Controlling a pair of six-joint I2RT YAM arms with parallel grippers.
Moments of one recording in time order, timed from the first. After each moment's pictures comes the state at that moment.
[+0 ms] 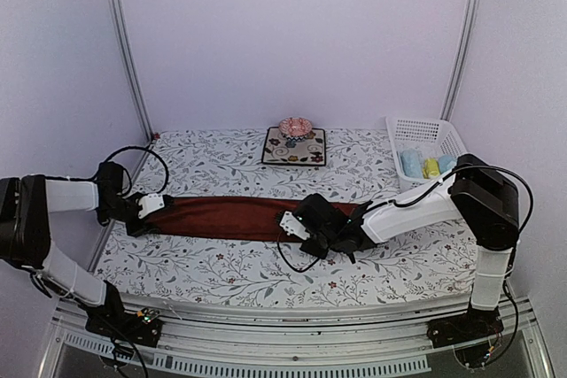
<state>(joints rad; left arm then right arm) 0.13 1.43 0.64 -0.31 0.33 1.29 1.06 1.96 1.11 -0.07 0.43 -0.33</state>
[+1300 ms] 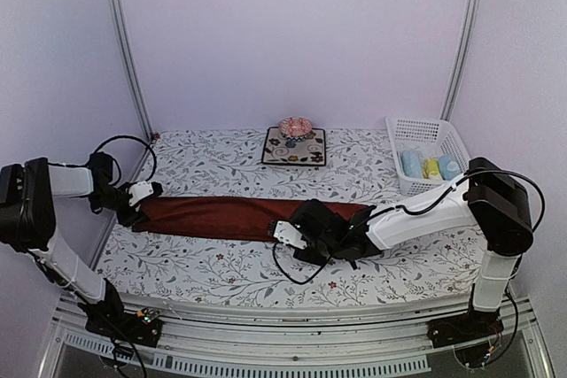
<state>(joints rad) 0.25 1.56 0.79 -0.35 0.31 1.30 1.12 1.89 1.09 -0.10 0.42 -0.39</state>
